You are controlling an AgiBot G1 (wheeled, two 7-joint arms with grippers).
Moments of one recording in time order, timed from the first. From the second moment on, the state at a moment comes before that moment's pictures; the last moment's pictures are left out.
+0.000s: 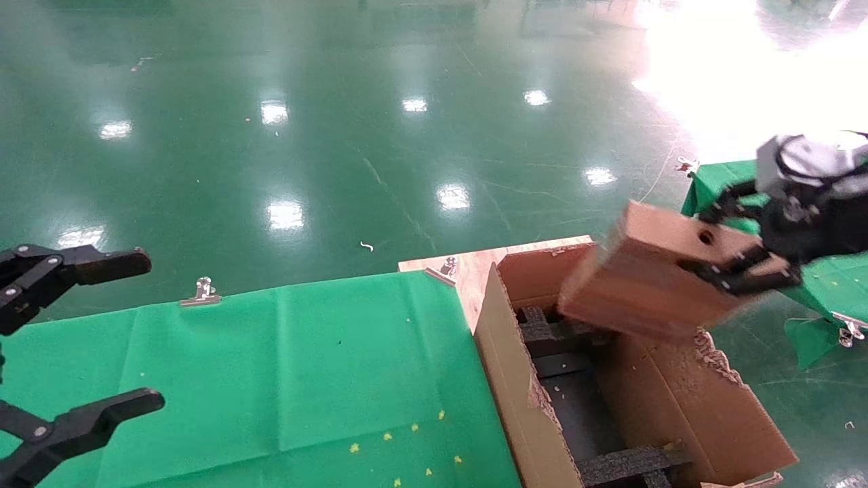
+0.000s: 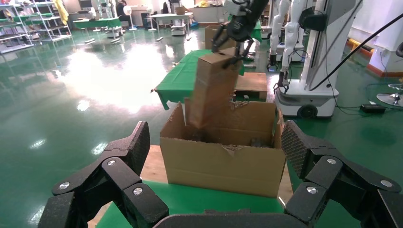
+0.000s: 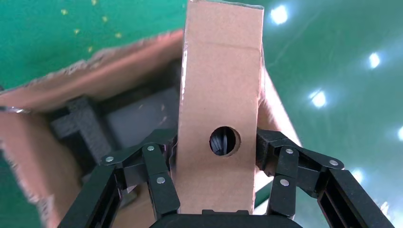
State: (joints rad) left arm -1.08 0.57 0.36 -1.24 0.65 1.45 -0.13; right arm 2.37 -0.44 -1.54 0.69 -1.23 -1.60 -0.03
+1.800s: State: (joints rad) left arm -1.08 0.57 0.36 -1.24 0.65 1.45 -0.13; right arm 2.27 -0.17 -1.78 1.24 -1.39 -1.18 1.26
